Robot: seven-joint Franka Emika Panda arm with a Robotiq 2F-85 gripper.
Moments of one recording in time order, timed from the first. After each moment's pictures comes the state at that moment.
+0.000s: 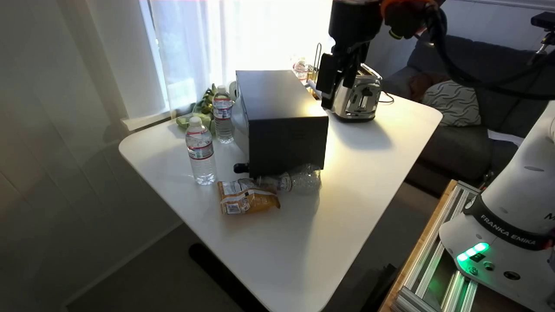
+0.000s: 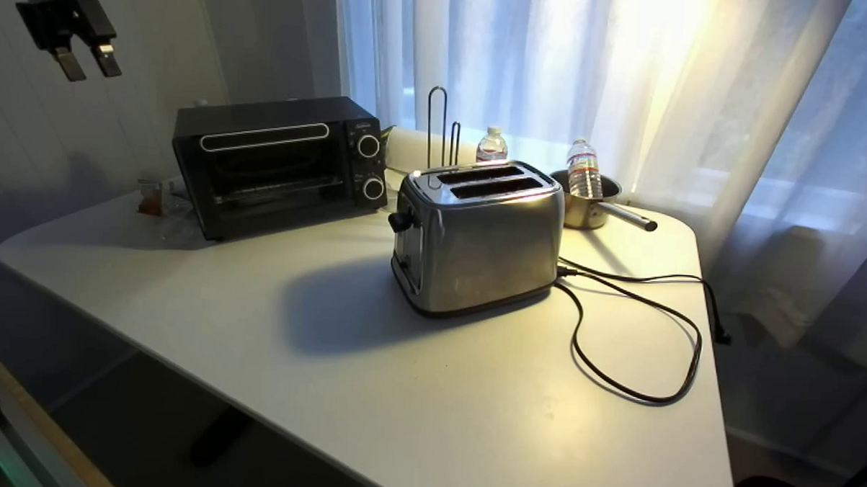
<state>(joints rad) 0.13 -0.51 0.35 -2.48 -0.02 1.99 0.32</state>
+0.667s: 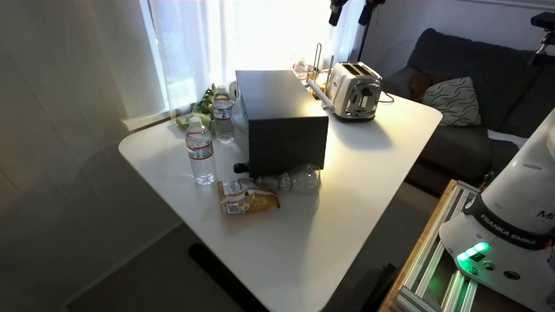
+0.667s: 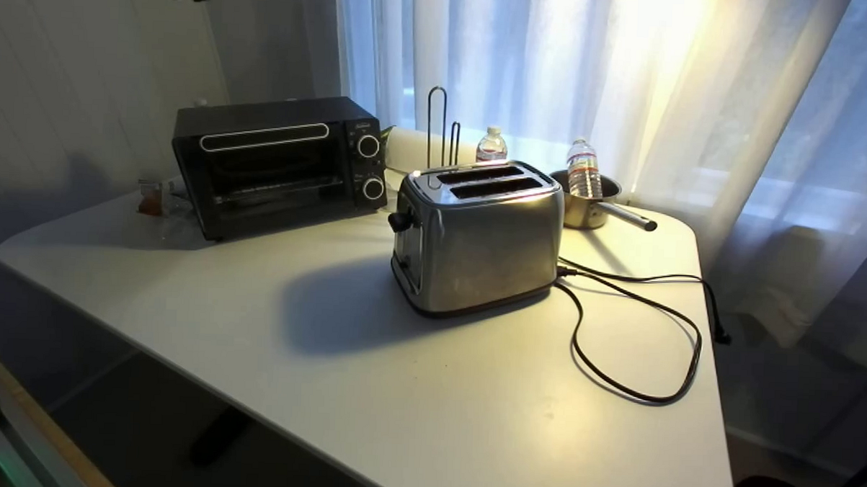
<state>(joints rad) -0.05 -0.52 0.10 -2.29 -0.03 1.99 0.33</state>
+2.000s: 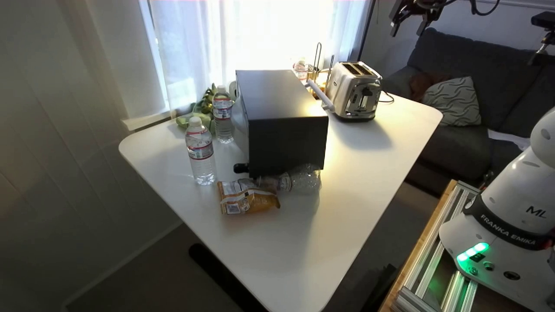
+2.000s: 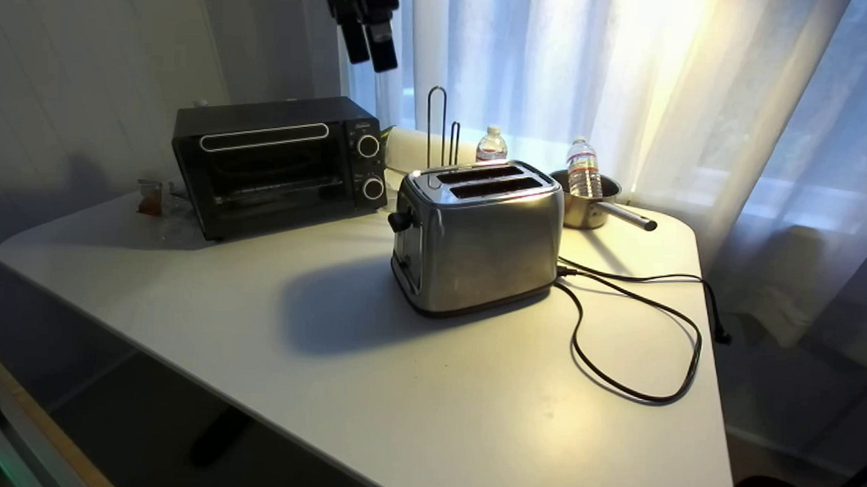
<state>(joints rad) -0.32 -0.28 -0.27 -2.20 -0.18 2.14 0.12</state>
